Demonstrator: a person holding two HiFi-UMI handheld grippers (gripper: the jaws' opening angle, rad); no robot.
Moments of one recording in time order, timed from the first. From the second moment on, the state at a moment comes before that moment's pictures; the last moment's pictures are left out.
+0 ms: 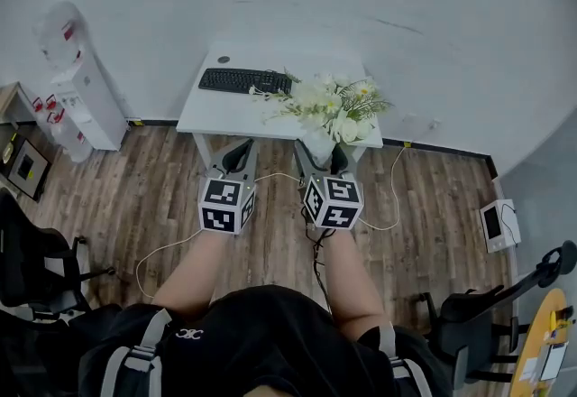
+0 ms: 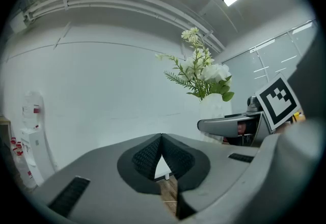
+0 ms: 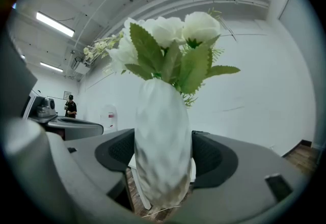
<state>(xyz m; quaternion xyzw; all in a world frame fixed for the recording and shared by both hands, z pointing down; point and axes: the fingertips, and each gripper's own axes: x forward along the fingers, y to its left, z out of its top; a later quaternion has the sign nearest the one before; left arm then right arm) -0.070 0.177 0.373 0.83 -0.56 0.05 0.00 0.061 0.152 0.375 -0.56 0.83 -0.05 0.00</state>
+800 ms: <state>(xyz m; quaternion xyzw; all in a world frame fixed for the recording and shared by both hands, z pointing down) -0.130 0.111 0.391 0.83 -0.55 0.04 -0.01 0.021 0.087 0.396 -0.58 0.82 -0.04 0.01</state>
